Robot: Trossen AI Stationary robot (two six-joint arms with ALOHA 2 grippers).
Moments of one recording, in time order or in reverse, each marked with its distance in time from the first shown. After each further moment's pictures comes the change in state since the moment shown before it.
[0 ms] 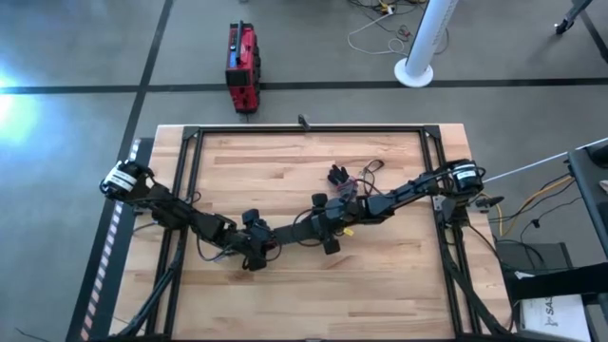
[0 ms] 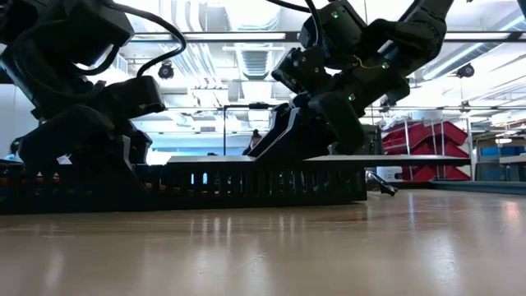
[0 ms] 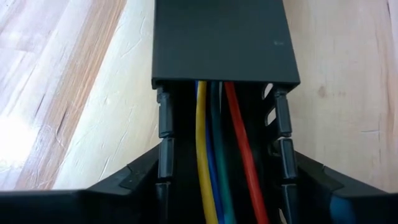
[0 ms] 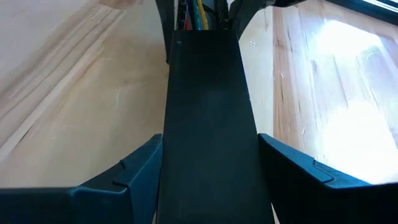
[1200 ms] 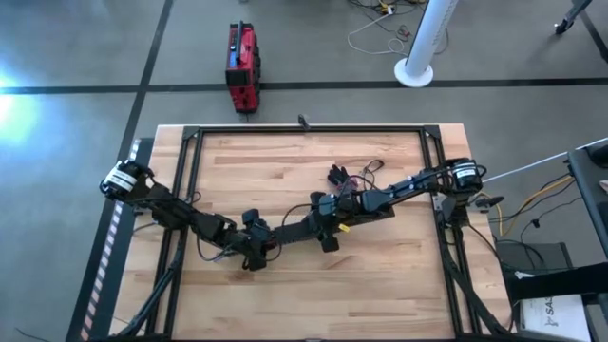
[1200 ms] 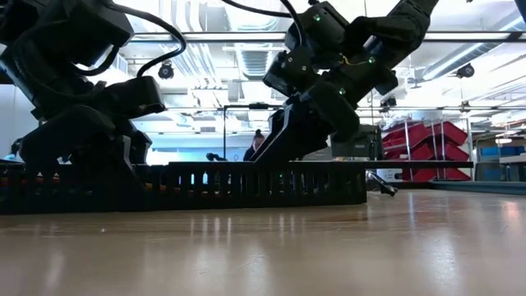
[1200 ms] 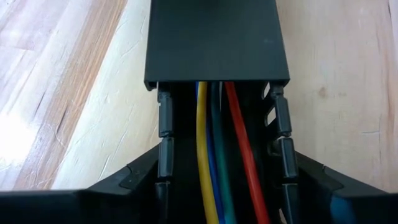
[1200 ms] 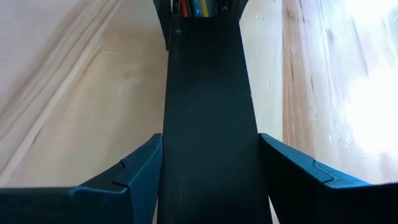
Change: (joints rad) left arm 0.000 0.000 0.000 0.000 0.000 -0.011; right arm -0.029 0.009 0.090 -0.212 -0.058 0.086
